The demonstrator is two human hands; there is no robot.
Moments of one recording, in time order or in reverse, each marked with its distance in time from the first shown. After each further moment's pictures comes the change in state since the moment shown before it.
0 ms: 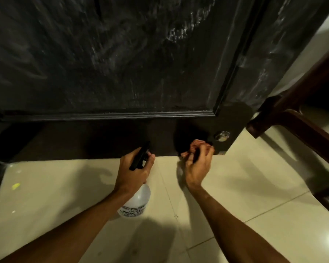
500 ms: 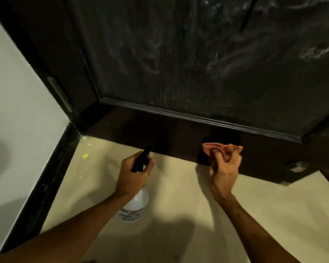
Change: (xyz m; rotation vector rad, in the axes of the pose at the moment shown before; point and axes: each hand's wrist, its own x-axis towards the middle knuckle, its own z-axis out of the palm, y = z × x) left_hand -0.027 -0.047 -0.153 0.020 0.279 -0.170; right_hand -0.027 -0.074 0.049 -0.026 -0.233 -0.445
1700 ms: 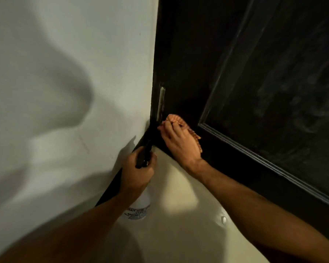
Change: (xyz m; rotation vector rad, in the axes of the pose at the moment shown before) left_hand 0.048 -0.037 -0.176 -0.112 0.556 -0.107; right_hand 0.046 -0.321 0.225 -0.647 -0.314 -1.377
